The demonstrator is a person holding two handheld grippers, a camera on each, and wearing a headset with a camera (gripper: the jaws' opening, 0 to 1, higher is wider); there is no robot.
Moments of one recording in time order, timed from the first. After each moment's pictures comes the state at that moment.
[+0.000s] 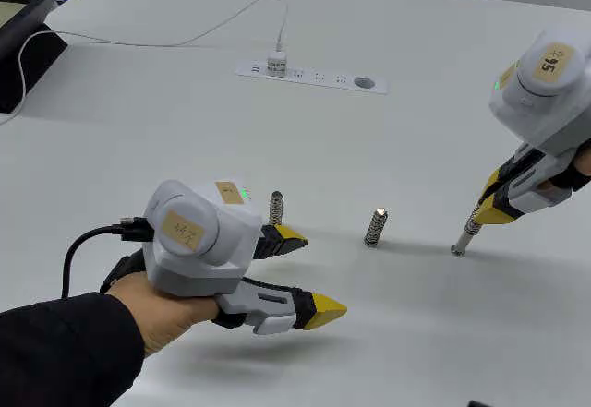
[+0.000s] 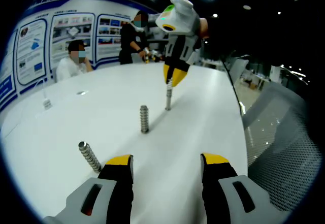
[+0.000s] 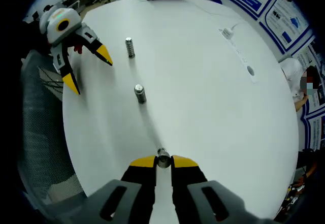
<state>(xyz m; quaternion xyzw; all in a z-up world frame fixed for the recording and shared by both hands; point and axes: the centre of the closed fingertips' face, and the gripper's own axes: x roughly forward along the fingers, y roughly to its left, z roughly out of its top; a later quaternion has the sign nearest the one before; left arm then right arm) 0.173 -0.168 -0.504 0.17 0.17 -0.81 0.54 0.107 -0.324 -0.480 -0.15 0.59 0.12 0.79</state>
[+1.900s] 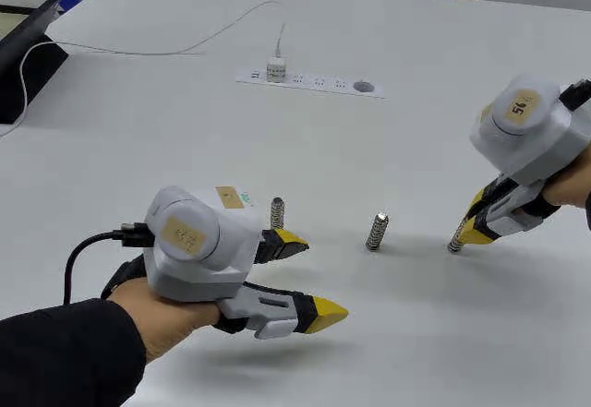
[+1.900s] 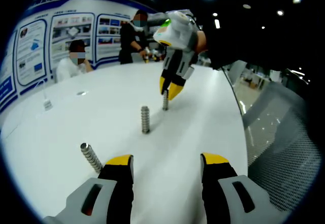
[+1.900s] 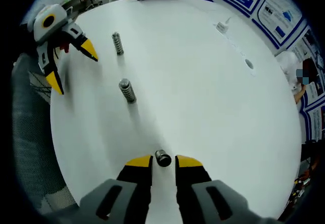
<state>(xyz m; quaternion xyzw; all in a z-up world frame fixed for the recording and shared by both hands) 0.174 -0.168 -0.503 0.17 0.17 -0.80 0.54 0.113 -0.328 -0.509 -0.13 0.57 0.09 0.81</state>
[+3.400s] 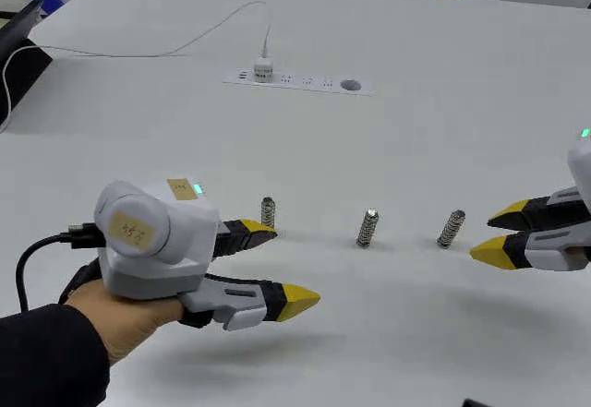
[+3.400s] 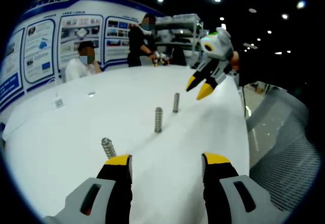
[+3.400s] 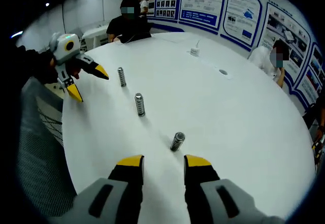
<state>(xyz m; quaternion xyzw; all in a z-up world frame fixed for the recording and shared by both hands) 0.198 -0.156 -0.492 0.16 0.16 -0.79 0.57 0.076 -0.310 -0.485 -0.04 0.42 0.02 0.91</state>
